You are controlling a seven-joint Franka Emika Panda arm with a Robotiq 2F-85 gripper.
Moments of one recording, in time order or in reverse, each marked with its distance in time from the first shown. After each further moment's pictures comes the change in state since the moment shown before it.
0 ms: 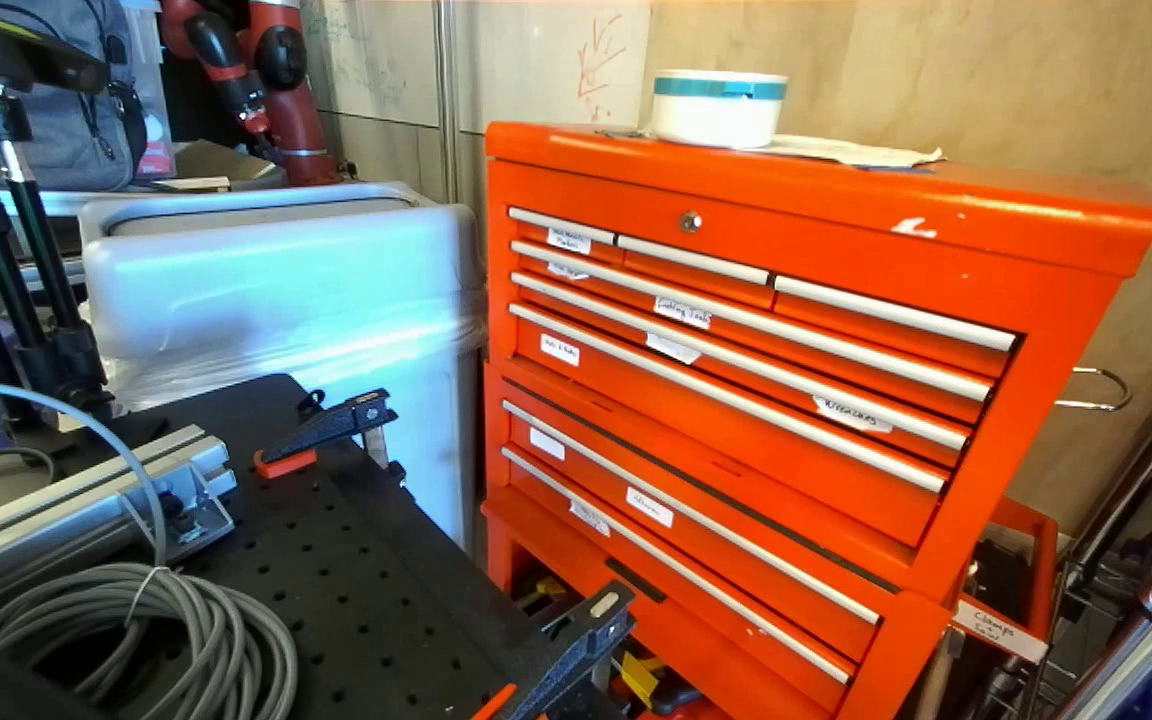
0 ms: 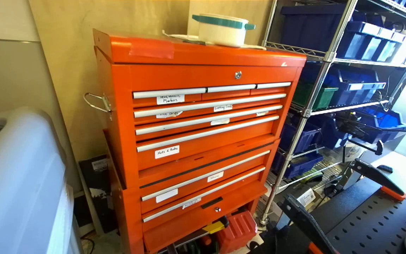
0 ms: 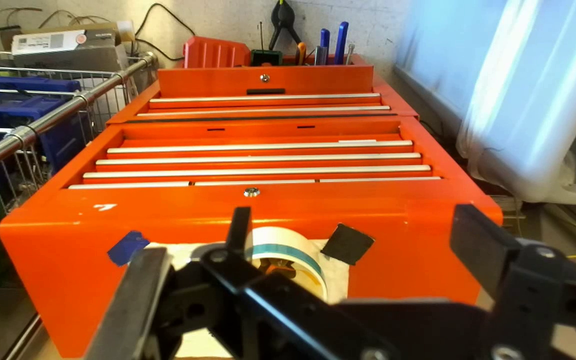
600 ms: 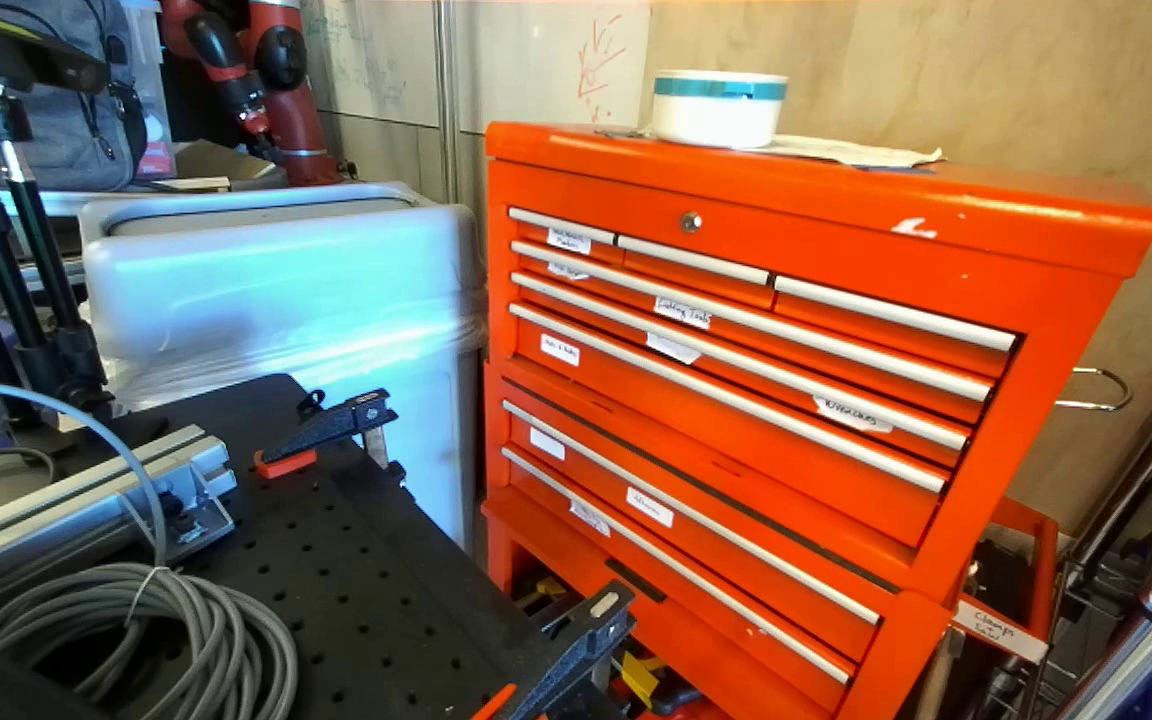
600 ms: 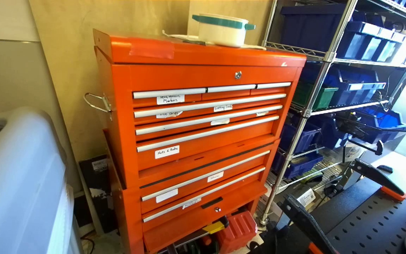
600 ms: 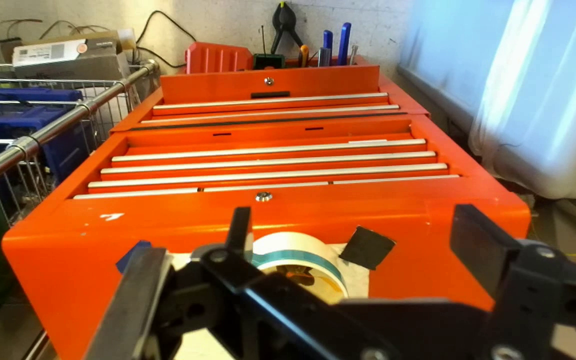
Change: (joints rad) arm -0.013 0.042 -0.020 0.000 -0.001 0.026 0.000
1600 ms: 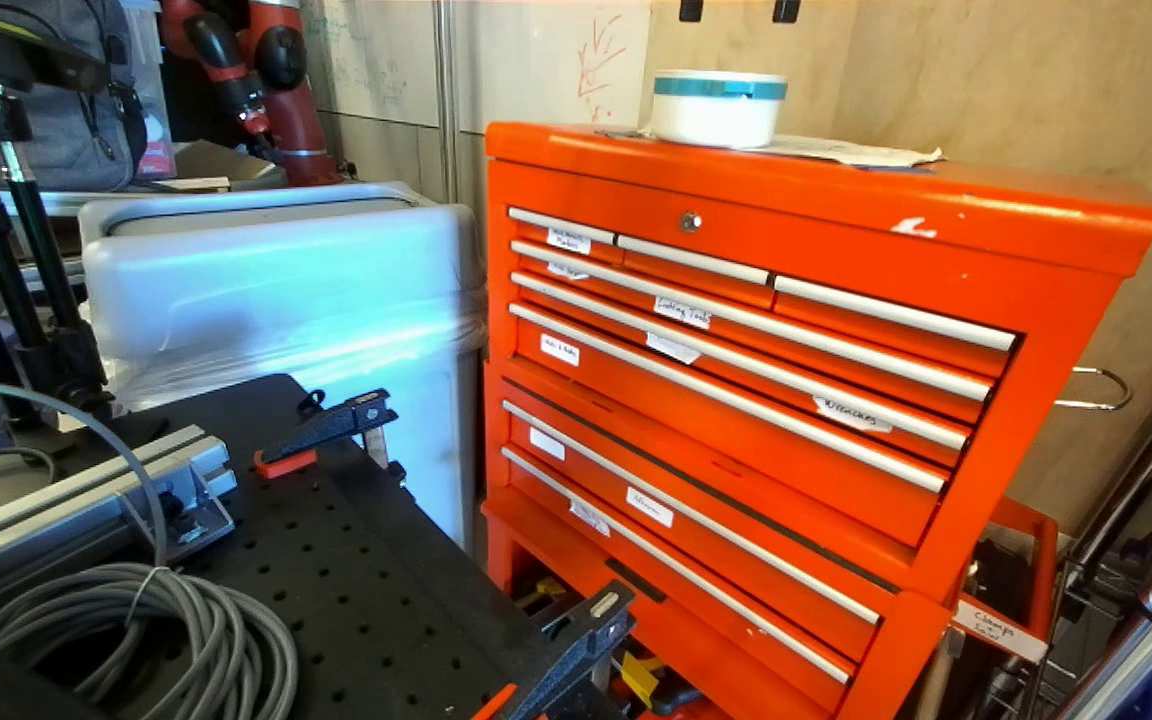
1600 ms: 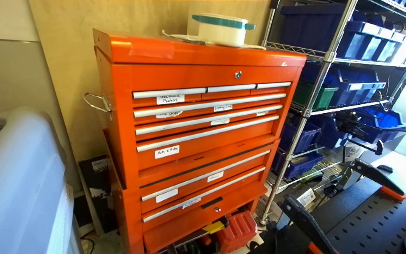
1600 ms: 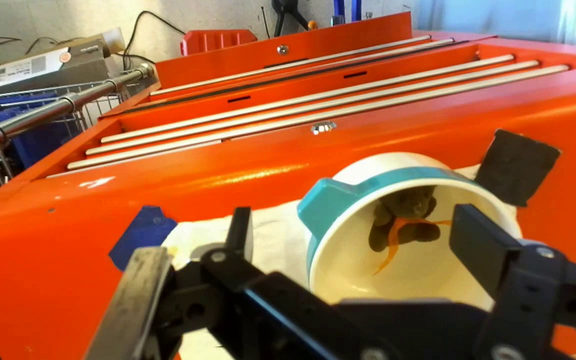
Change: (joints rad) arm -0.036 0.531 -0.098 0.359 -0.001 0.096 -0.001
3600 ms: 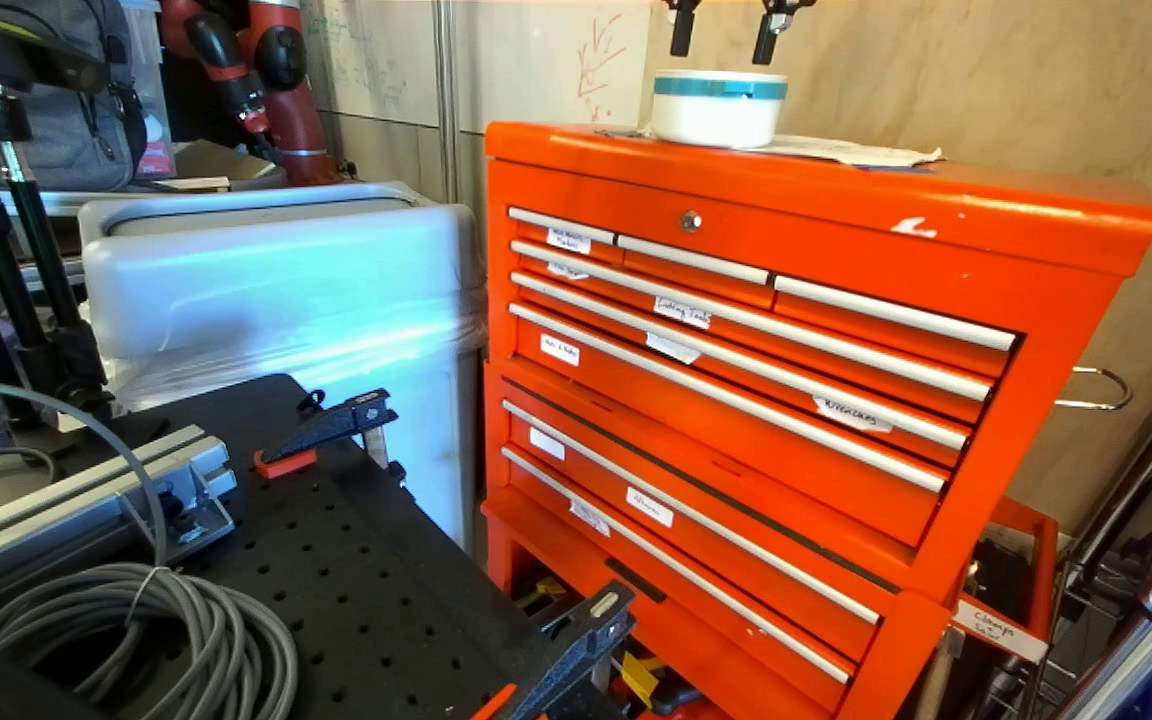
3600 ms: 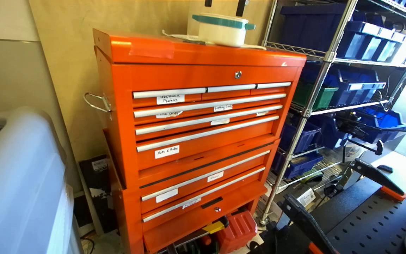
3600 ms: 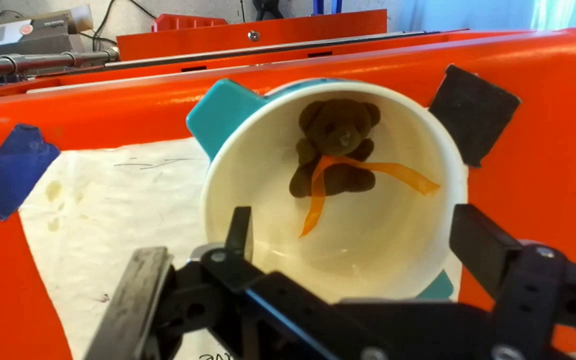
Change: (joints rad) arm 0.054 0.256 0.010 0.333 0.007 -0.123 -0.032
